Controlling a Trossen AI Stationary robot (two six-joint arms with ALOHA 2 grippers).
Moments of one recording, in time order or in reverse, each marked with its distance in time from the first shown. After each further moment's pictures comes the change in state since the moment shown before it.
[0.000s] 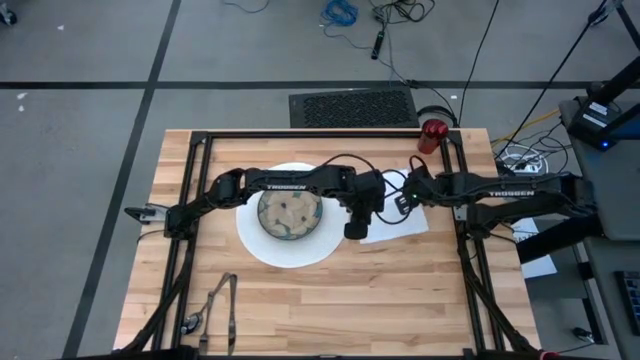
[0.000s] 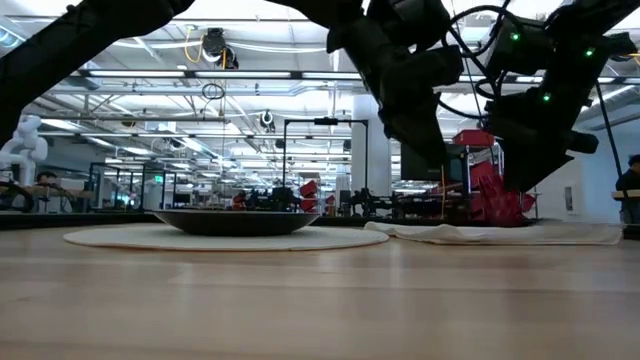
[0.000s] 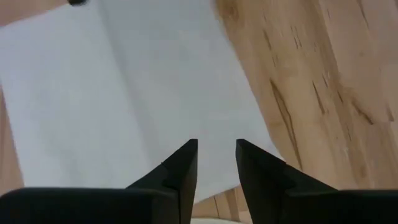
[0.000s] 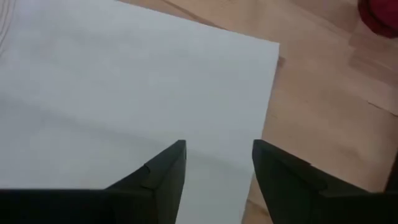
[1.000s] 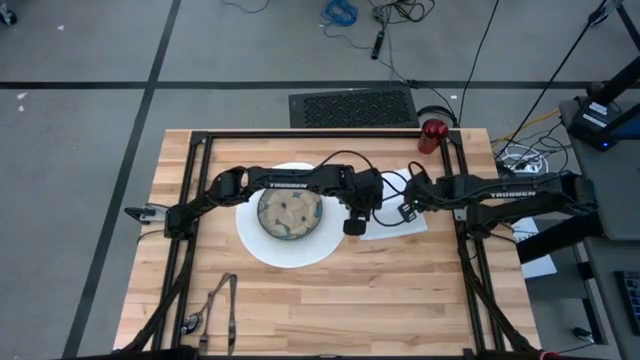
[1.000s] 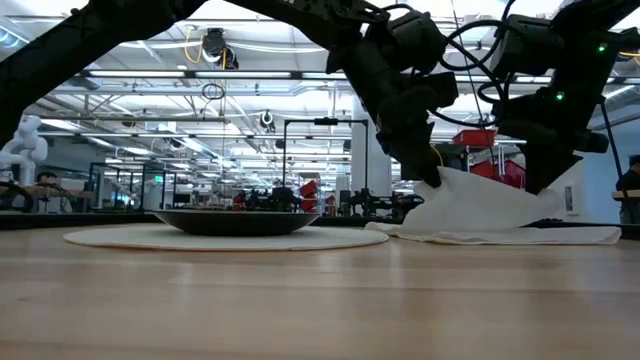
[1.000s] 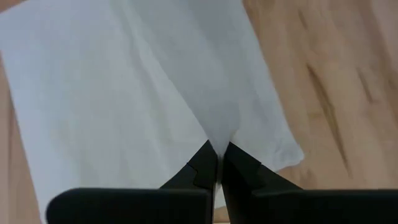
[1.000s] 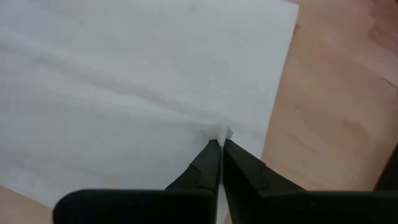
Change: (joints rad) left arm 0.031 0.011 -0.078 0.086 -0.021 0.048; right arm 0.052 -0.008 -0.001 -0.081 -0.060 -0.004
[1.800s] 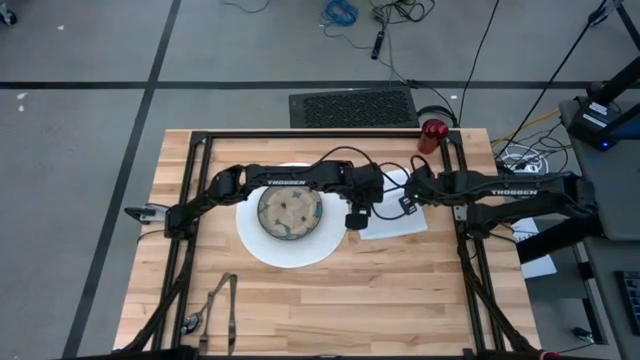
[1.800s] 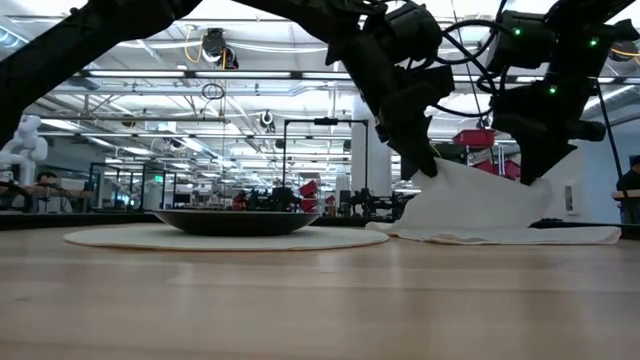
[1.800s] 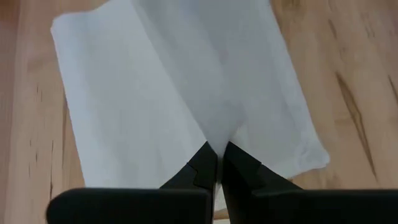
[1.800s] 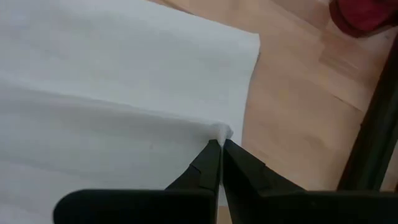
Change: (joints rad) left arm 0.009 -0.013 0.031 -0.012 -0.080 0.000; right arm -0.043 0.000 0.053 -0.064 0.081 0.000
